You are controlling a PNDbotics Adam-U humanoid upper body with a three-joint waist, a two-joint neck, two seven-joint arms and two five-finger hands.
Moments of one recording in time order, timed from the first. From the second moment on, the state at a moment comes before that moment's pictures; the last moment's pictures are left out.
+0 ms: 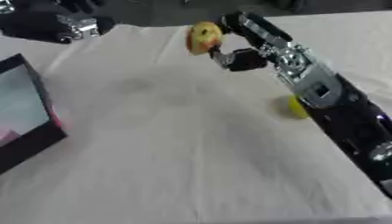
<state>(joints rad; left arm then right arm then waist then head) -1.17 0.51 -0.54 -1.39 -0.18 0.19 -0.44 -0.72 -0.57 0.27 -1.50 0.08 -0.08 0.16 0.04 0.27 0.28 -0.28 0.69</state>
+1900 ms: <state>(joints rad) -1.18 0.29 -0.57 -1.24 -0.29 0.18 -0.28 -0.77 -0.52 0.34 -1.55 0.08 -0.07 0.23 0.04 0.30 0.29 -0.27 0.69</state>
